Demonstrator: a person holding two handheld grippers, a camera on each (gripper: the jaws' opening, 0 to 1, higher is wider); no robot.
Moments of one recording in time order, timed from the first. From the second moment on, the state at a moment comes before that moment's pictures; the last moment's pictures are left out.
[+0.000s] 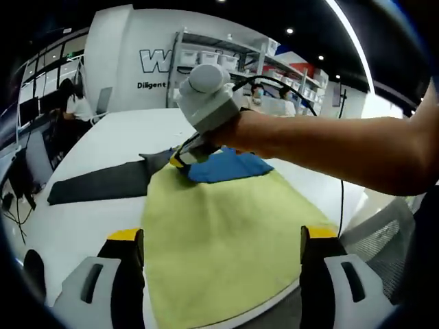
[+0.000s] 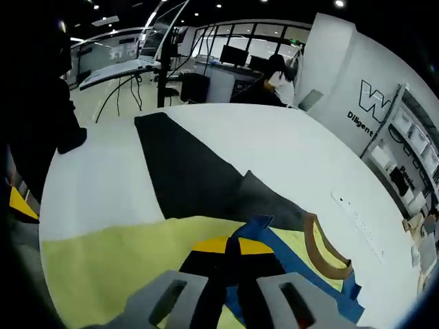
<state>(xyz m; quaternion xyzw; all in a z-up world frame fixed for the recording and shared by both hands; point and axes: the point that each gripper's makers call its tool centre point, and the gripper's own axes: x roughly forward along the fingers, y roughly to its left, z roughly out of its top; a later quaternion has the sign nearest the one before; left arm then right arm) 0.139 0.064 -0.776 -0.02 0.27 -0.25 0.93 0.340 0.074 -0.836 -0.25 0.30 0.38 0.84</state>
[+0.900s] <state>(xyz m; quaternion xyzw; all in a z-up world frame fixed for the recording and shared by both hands) 0.136 0.063 -0.782 -0.02 0.28 -0.25 0.93 0.321 0.095 -0.838 -0.17 0.31 0.42 0.84</state>
